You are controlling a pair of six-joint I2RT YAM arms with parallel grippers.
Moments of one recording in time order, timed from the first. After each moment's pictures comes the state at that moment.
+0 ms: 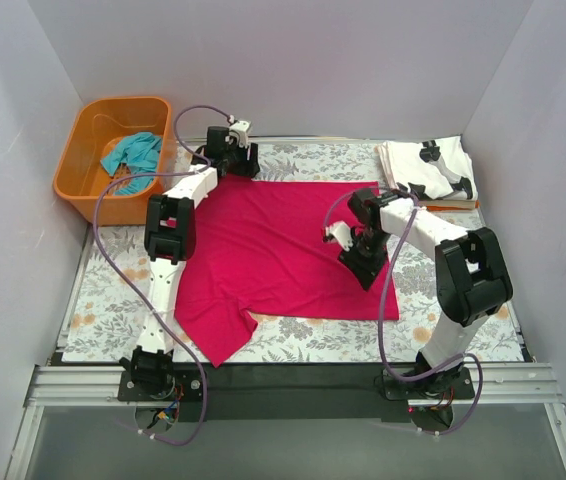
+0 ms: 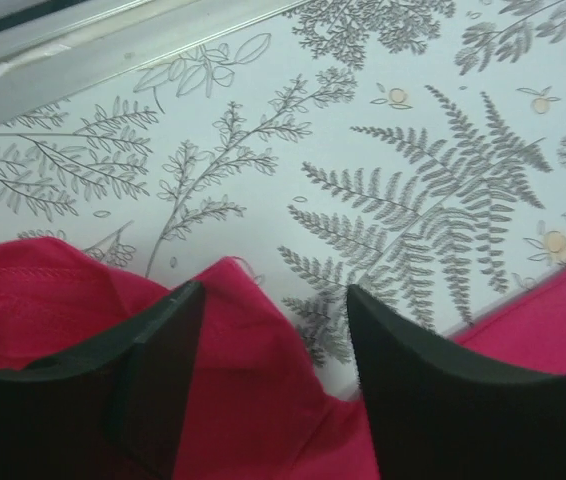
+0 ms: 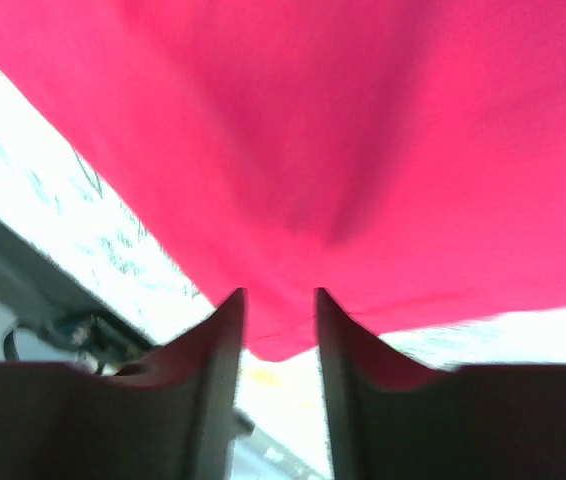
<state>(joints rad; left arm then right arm) -0.21 2.62 2.20 -0.16 0.30 0.04 0.44 1.75 1.16 -1.10 -0.25 -0.58</state>
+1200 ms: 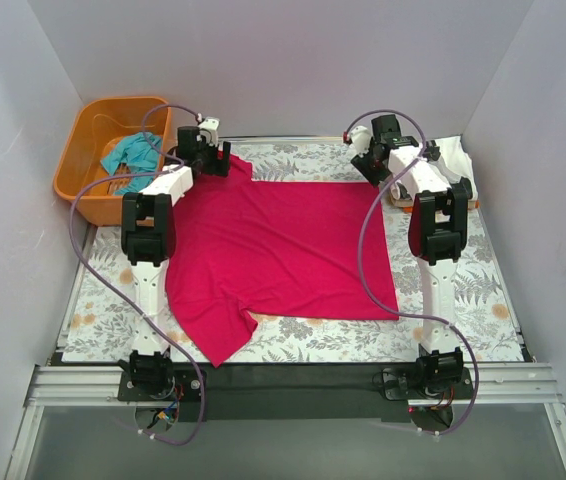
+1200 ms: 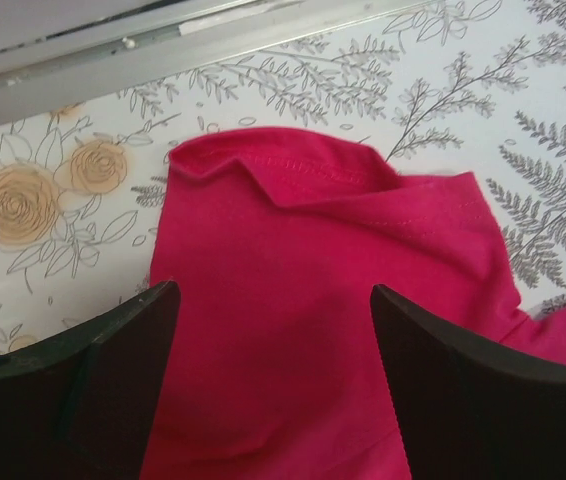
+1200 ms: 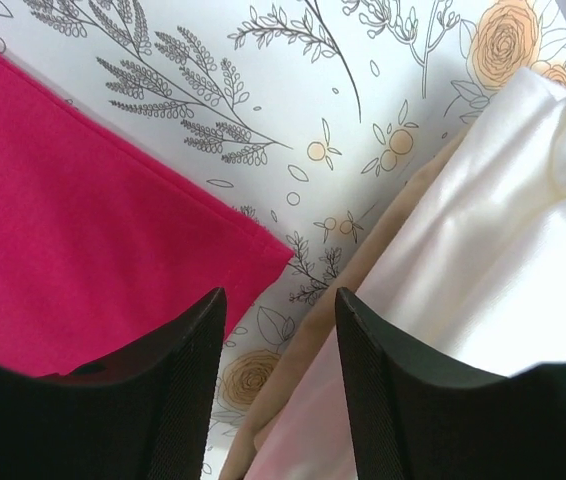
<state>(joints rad) -0.10 2.44 1.95 -0.07 0.20 0.10 0.18 2.39 2.11 -0.69 -0.01 -0.63</state>
